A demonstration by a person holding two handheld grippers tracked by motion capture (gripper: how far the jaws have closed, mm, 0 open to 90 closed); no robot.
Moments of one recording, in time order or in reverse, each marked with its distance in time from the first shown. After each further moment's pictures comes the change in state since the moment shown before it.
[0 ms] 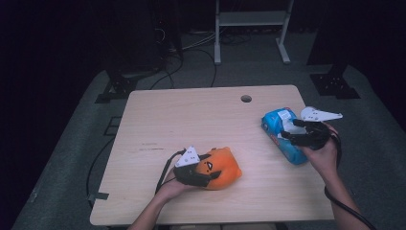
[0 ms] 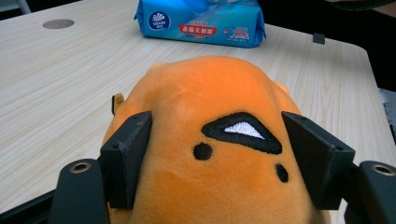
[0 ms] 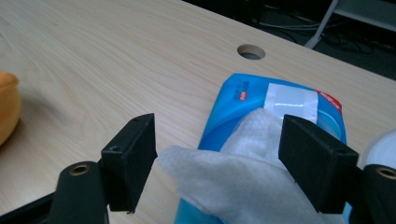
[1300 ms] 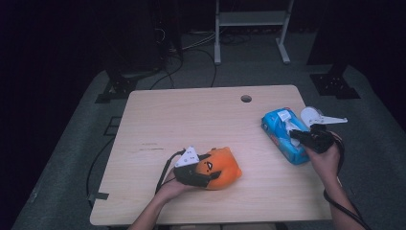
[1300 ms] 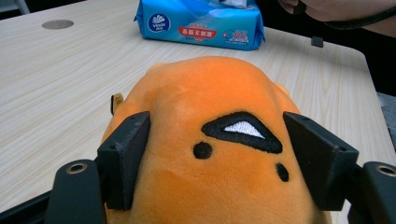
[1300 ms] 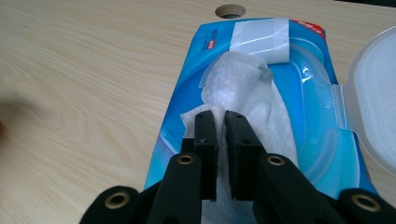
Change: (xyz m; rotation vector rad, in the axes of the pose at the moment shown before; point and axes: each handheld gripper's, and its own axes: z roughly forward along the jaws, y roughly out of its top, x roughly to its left) left arm 0.000 -0.002 0.000 -0.011 -0.004 -0.011; right arm -0.017 -0.029 0.003 0.055 -0.013 0.190
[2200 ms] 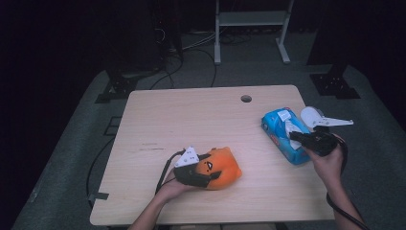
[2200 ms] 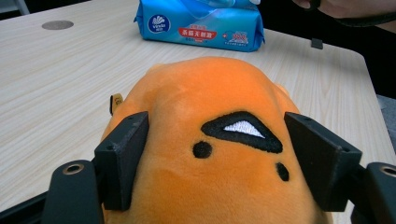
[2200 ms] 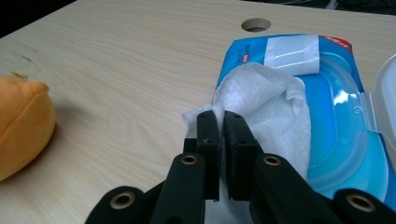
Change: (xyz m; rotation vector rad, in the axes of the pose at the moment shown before) left arm 0.000 -0.001 0.001 -0.008 -0.002 -0.004; right arm 0.013 0.002 -0.019 -0.042 0.087 0.008
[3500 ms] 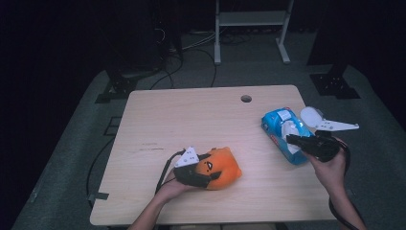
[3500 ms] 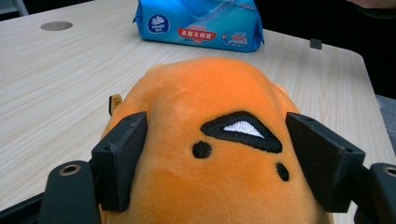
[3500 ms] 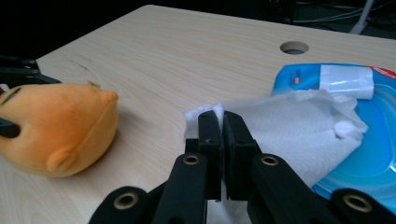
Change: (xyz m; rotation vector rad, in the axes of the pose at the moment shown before) left arm 0.000 0.000 0.000 -0.001 -0.003 0.005; right arm 0.037 0.009 -0.026 -0.051 0.094 -0.045
